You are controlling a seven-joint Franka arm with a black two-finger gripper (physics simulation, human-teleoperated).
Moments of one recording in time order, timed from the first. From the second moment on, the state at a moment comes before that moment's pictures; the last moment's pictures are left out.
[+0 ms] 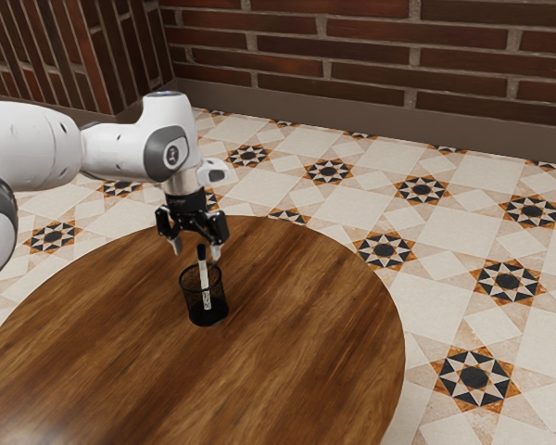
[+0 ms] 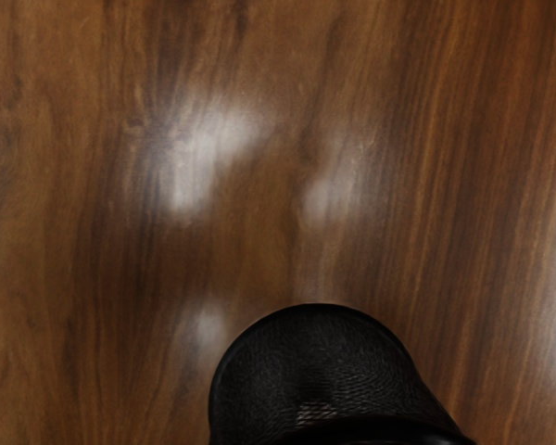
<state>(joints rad) -0.10 0.43 0.19 -1.69 -0.15 1.99 0.02</state>
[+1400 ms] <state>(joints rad) -0.19 0.07 0.34 -1.83 -0.13 1.95 0.02</state>
